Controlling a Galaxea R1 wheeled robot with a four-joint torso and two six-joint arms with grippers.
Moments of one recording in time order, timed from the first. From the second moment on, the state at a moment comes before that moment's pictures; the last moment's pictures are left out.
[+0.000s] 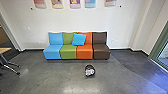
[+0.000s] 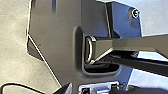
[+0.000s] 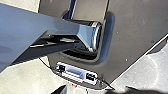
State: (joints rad) left arm 1.47 2.95 -2.54 0.09 0.00 -0.05; right arm -1.52 2.96 -2.55 -0.08 -0.08 0.01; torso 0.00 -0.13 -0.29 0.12
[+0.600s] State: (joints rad) left arm 1.48 2.95 -2.54 0.09 0.00 -0.05; right arm -1.53 2.96 -2.55 -0.08 -0.08 0.01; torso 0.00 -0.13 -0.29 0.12
